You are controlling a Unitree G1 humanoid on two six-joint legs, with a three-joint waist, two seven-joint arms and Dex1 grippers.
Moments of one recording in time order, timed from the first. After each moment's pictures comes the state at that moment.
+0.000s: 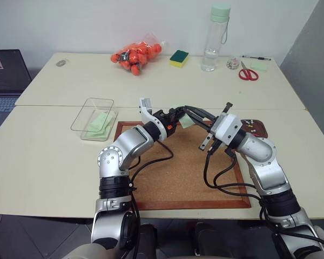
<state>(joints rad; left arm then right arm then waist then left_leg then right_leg) -0.62 0.02 0.25 0.10 -1.64 0.91 0.36 -0.45 -0.37 0.15 -0.16 0.03 -0.22 0.59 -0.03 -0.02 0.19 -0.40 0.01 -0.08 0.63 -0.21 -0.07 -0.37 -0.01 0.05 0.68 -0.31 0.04</state>
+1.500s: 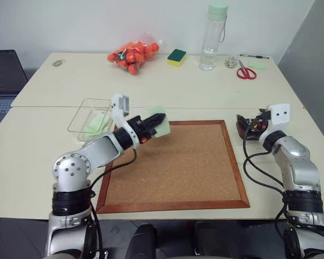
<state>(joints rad) -0.50 0.46 0.24 -0.23 -1.32 0.96 0.07 -0.39 -0.44 -0.14 -0.06 0.29 0.37 0.52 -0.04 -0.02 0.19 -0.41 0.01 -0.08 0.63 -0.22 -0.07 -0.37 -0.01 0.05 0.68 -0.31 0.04</state>
